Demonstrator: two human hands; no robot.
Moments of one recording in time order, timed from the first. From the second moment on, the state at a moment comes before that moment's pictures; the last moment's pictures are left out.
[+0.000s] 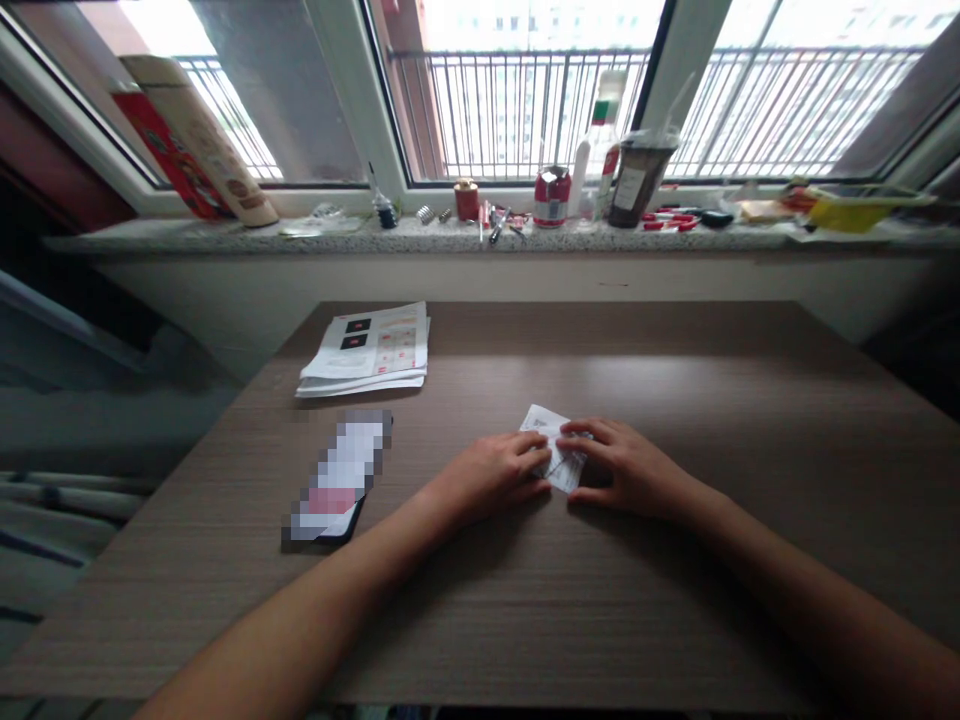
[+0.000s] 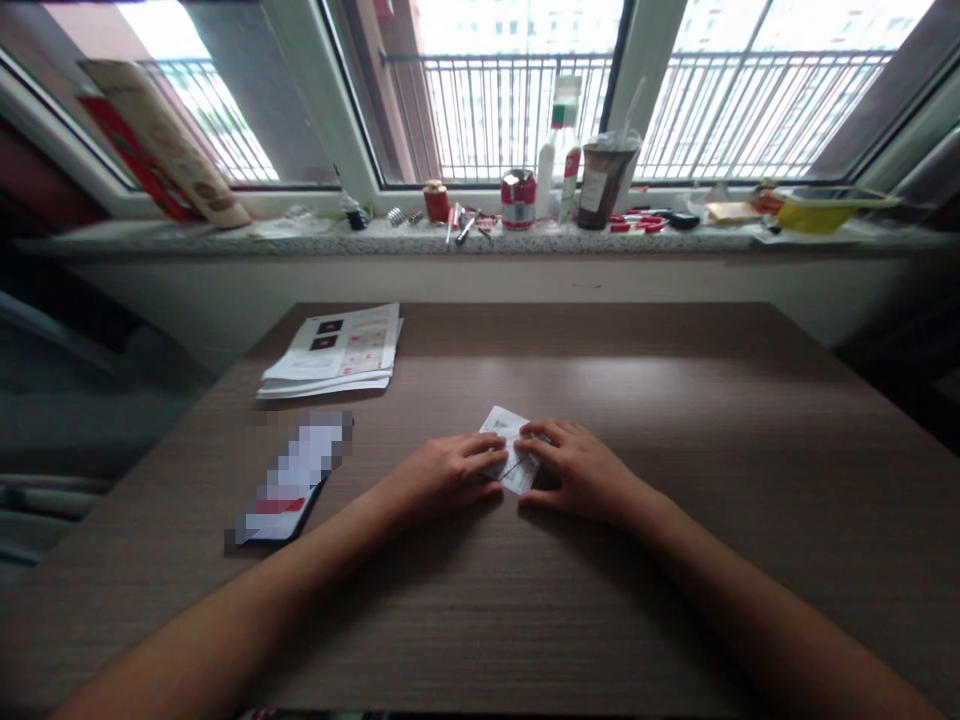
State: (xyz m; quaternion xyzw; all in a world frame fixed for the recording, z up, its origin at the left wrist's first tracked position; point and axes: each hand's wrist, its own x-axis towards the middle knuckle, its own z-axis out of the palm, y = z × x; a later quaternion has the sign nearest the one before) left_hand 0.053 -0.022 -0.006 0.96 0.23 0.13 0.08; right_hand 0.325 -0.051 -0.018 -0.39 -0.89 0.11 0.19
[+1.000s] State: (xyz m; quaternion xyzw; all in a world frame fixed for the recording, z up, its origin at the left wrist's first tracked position) left_hand 0.053 -0.020 -0.007 0.93 0.25 0.24 0.12; right_hand 0.324 -0.047 -0.018 -0.38 -0.90 0.06 0.22
